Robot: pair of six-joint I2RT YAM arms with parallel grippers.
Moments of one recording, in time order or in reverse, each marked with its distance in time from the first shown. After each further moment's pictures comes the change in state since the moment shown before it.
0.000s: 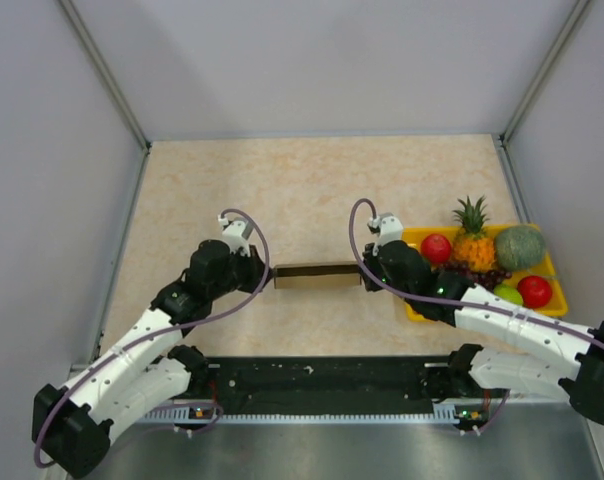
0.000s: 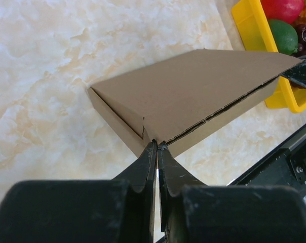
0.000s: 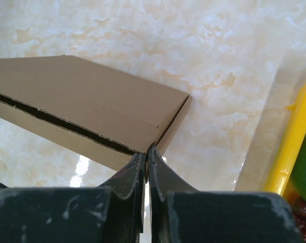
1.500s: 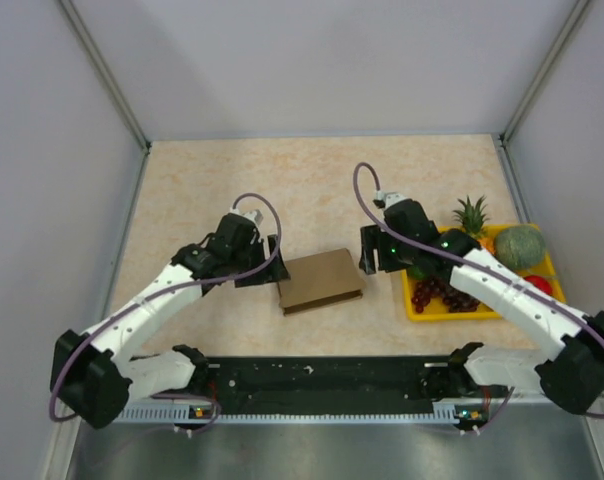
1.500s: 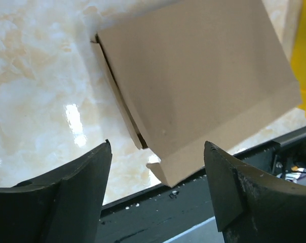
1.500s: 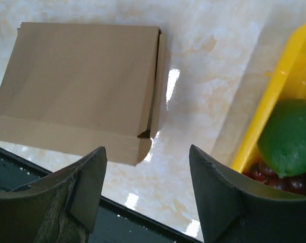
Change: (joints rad) left arm -0.013 0.272 0.263 -0.373 -0.006 -0.207; right arm -0.216 0.105 0.274 -0.407 -0.250 -0.024
